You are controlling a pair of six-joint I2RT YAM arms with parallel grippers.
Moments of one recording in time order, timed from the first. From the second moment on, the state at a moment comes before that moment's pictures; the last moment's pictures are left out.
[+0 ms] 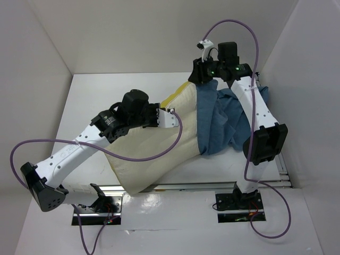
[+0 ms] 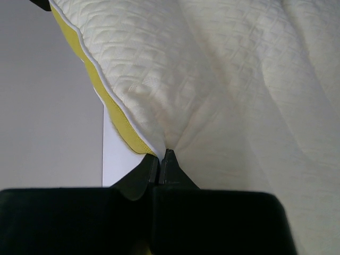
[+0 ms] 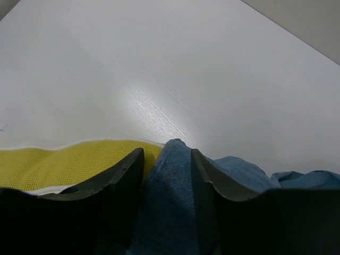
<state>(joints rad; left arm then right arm) -0.76 1.30 1.39 -0.63 0.08 0.90 0.24 1.81 1.94 -0.68 -0.55 -0.15</state>
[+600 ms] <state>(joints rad) -0.77 1.30 1.37 -0.59 0.09 0.94 0.19 1.81 1.97 -0.73 -0.55 -0.11</state>
